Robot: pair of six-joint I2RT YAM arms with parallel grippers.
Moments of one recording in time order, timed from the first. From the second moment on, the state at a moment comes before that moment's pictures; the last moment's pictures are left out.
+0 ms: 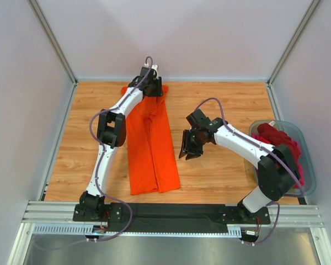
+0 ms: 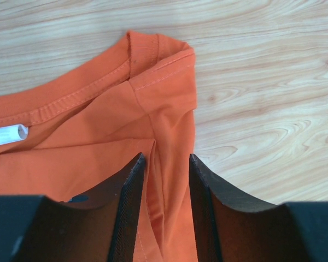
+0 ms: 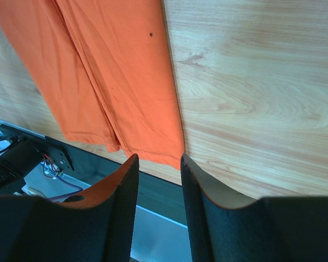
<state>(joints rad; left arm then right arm) -0.34 2.60 2.37 -0.44 0.12 -0.29 0.64 1.57 1.14 -0.75 -0.26 0.76</state>
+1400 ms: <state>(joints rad) -0.33 1.51 1.23 -0.75 0.29 -0.57 0.64 1.47 0.87 -0.63 -0.45 0.72</state>
